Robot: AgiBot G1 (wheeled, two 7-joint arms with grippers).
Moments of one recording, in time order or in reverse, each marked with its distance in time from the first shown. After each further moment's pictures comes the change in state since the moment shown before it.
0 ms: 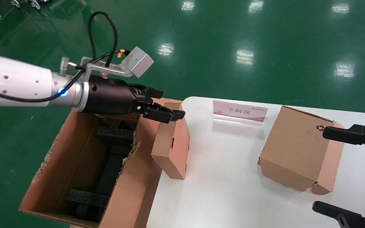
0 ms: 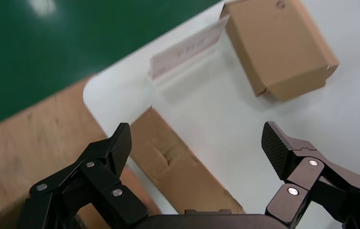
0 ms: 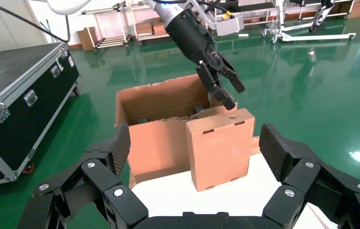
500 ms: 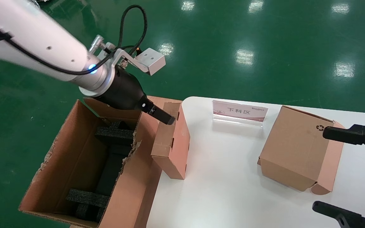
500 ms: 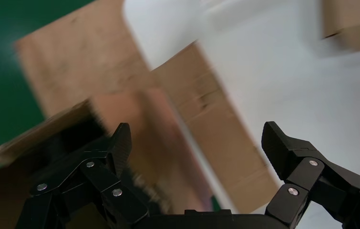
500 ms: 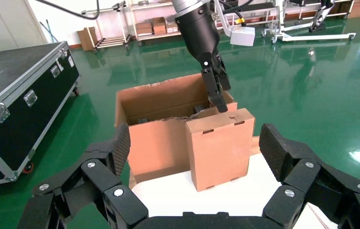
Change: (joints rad) left arm -0.417 0.216 0.436 -0.011 0.226 0.278 -0.503; right arm 0.000 0.000 0.000 0.000 0.000 0.000 0.000
